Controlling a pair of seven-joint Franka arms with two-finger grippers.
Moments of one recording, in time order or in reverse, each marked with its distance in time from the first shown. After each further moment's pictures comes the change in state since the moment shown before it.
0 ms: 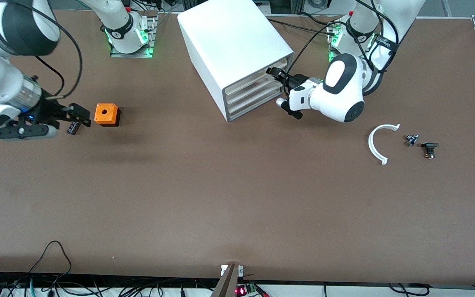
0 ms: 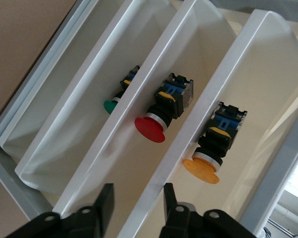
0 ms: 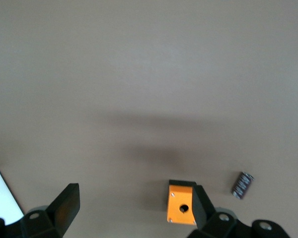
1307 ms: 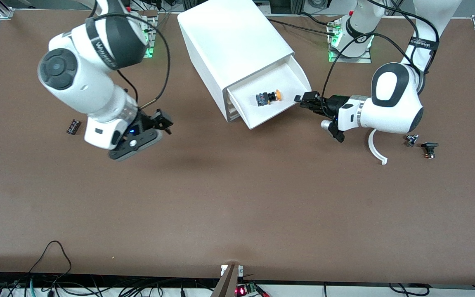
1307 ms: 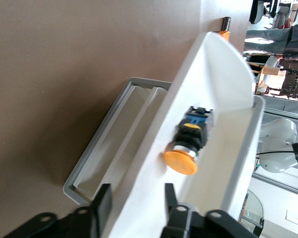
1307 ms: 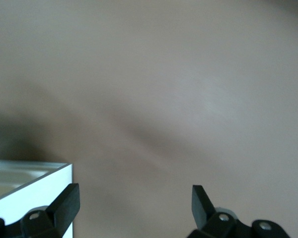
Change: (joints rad) left arm 0.152 -0.048 0.108 0.074 -0.007 -0.001 0.169; right arm 0.226 0.244 0.115 0.305 0.094 0.021 -0.195
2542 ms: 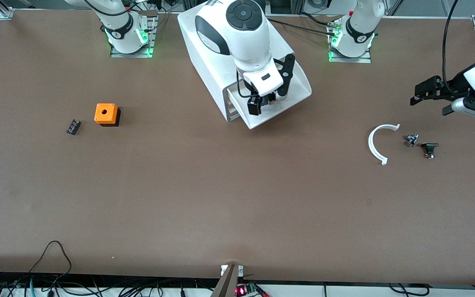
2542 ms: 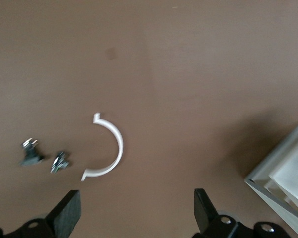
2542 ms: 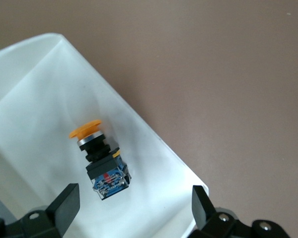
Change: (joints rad) left arm -0.053 -0.273 0.301 0.347 0.785 -0.155 -0.292; right arm 0.417 0.272 0.031 0.323 -0.072 -0.014 -0.323
